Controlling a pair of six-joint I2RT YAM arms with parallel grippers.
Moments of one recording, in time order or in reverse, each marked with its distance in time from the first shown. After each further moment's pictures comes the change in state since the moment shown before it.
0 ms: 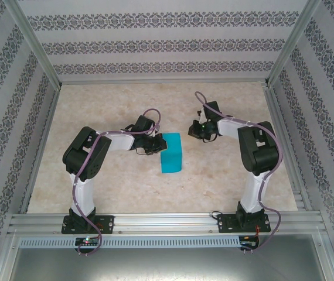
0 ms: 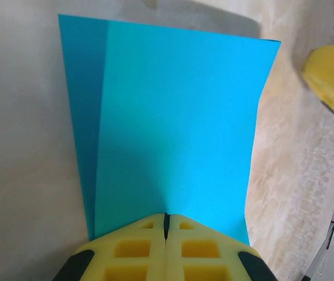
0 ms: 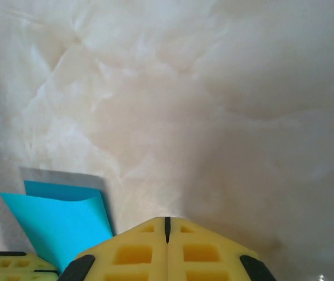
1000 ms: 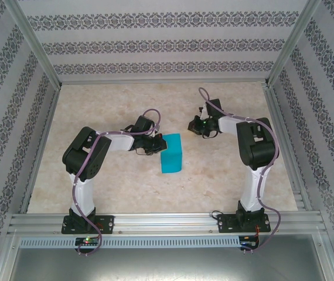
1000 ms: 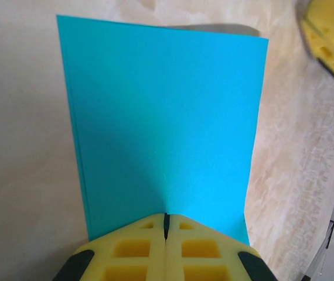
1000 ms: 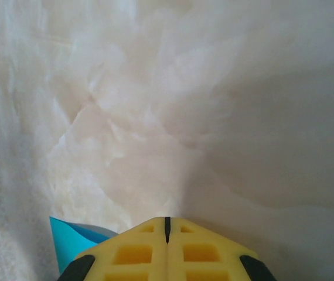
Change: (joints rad) left arm 0.000 -0.002 -0.011 0.020 0.003 0.000; right arm -0.046 0.075 0.048 0.089 -0.089 0.053
